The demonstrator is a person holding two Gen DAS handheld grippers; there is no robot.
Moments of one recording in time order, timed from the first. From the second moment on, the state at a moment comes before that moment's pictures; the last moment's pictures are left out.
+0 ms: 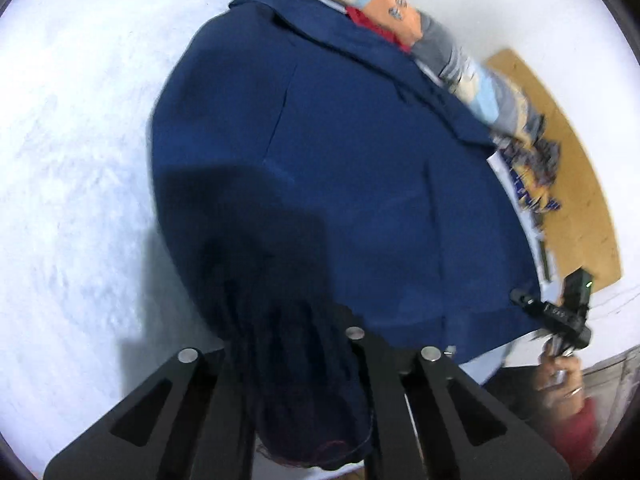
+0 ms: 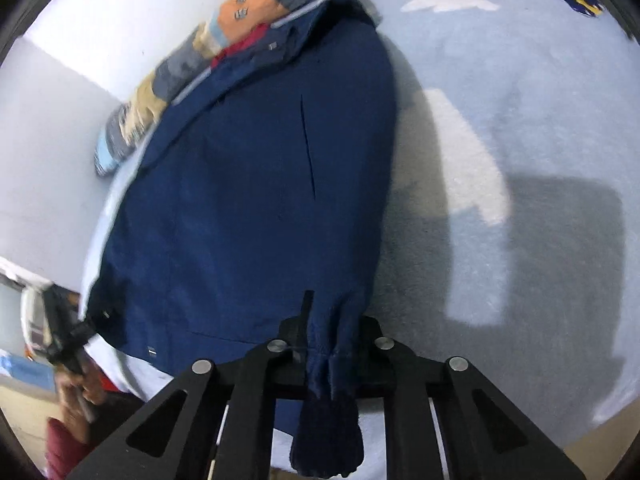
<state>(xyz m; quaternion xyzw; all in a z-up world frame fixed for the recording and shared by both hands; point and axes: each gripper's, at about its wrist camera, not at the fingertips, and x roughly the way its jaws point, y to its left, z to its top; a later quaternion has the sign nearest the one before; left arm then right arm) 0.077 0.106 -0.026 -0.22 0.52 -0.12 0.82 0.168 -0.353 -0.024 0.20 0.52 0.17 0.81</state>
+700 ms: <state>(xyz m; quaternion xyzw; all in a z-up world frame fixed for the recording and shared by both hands) 0.003 0.182 -0.005 -0.24 0.51 0.00 0.82 0.143 -0.377 0.000 0.18 0.51 0.09 0.84</state>
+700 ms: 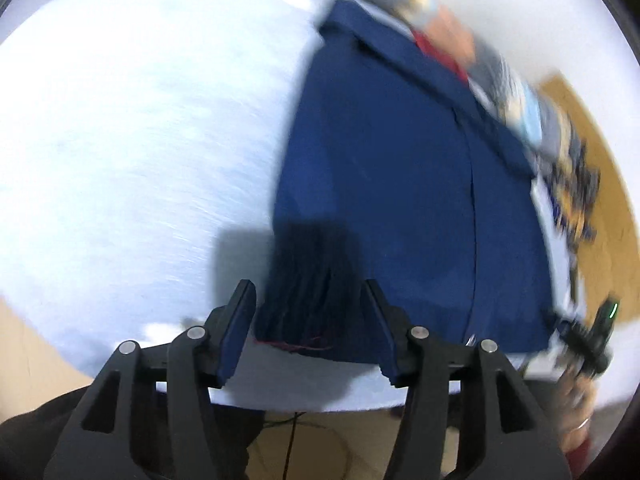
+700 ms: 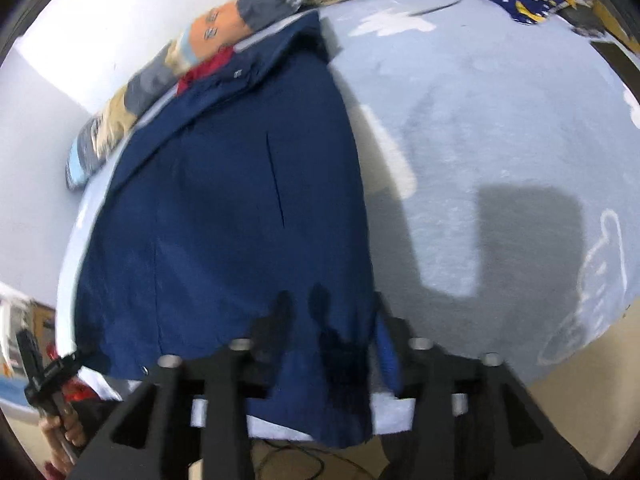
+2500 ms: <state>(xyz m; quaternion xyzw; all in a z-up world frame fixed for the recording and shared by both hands) 0.067 0.165 -0.013 -0.20 0.58 -0.08 0.79 0.154 -0.412 -0.010 0.27 0.49 0.07 0.83</state>
